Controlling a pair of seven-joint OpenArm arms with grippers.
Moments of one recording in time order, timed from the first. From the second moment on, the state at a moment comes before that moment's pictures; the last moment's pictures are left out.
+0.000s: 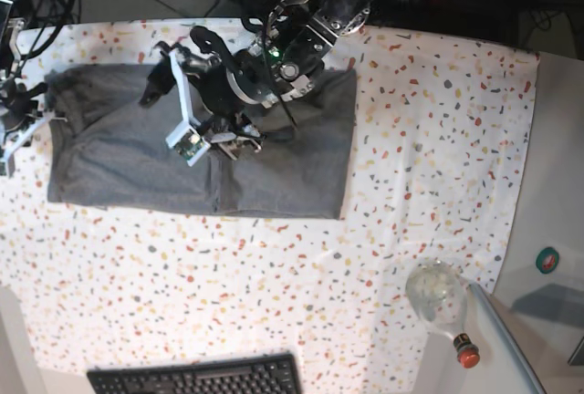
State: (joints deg) left arm 4.9 -1.5 37.3 92.1 -10.4 -10.6 32.6; right arm -9.7 13.0 27.2 81.1 -0.1 19.3 -36.9
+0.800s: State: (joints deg) left arm 19.6 -14.8 -6.4 94.1 -10.0 -10.5 37.6; right arm -3.3 7.1 9.4 93.2 0.3 25.1 -45.6
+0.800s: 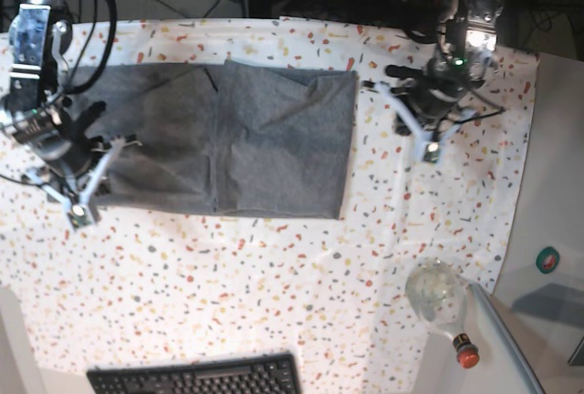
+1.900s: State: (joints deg) left arm 25.3 -12.9 -36.2 91.1 -10.2 -23.9 37.5; right arm 13.2 -5.0 4.5 62.0 -0.3 24.7 -45.4
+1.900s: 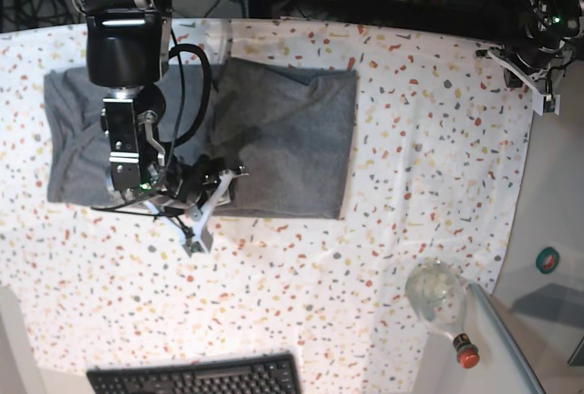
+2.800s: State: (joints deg) left arm 24.1 -13.1 -35.3 86.4 -10.0 -24.5 37.2; right arm 7.8 -2.3 14.0 84.5 0.1 24.9 -48.0
